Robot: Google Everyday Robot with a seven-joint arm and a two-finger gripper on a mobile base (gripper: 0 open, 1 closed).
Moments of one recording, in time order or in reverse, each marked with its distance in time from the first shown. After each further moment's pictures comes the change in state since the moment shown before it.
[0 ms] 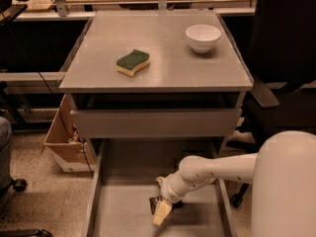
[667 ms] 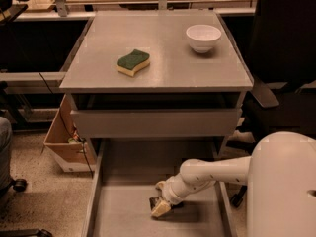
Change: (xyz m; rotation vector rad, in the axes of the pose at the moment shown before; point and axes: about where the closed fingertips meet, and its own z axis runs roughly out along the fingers) arm 0.020 -0.006 0.017 0.002 0.010 0.022
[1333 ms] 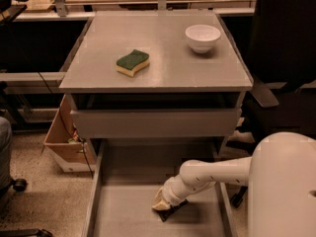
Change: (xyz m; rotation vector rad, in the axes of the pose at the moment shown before) arm -0.002 -0.002 -0.001 0.015 -0.006 -0.018
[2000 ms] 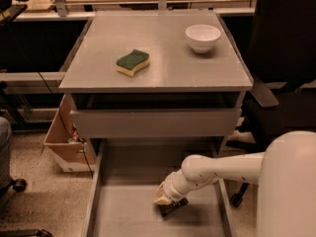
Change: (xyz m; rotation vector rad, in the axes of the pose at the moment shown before) arm -0.015 0.001 -0.030 0.028 0.005 -0.015
